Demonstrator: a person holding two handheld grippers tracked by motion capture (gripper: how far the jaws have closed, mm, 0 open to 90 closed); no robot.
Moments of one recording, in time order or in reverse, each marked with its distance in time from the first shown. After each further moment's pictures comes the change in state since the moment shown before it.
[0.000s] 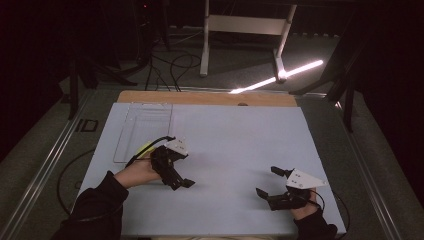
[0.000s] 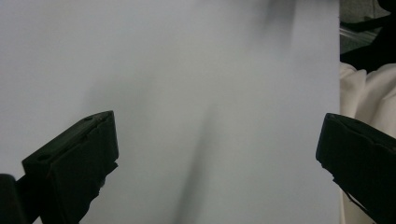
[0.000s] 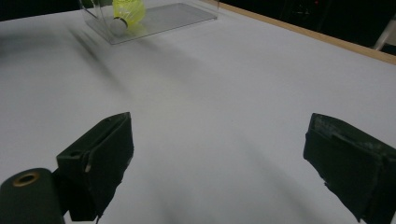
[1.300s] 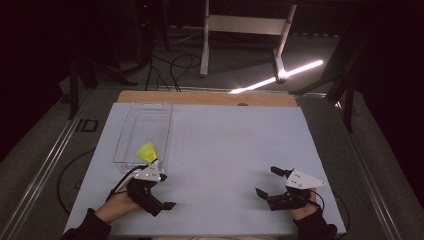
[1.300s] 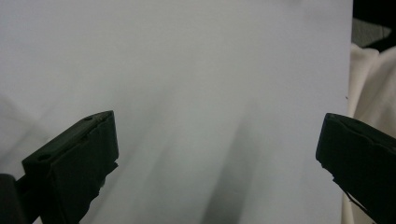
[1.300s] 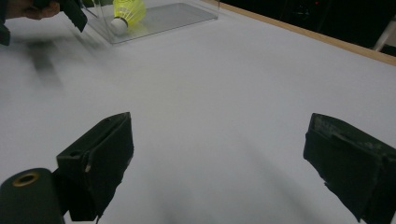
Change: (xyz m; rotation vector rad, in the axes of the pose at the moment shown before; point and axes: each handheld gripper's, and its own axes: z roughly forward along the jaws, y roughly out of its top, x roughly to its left) left arm -0.029 -0.101 0.002 -0.128 0.074 -0.152; right arm 0.001 0.000 0.000 0.000 0.002 -0.003
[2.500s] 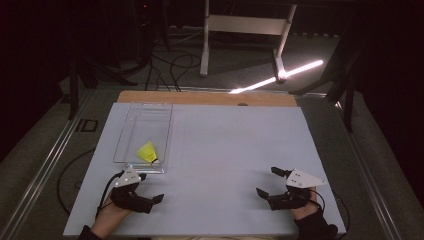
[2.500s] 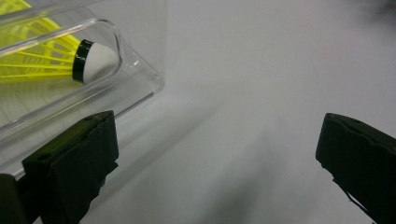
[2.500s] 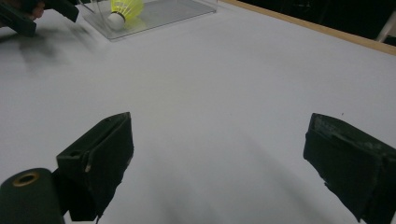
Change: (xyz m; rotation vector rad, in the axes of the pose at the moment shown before) left arm 0.000 -0.044 -0.015 -0.157 0.291 -0.205; right arm -0.003 -0.002 0.000 0.021 -0.001 0.015
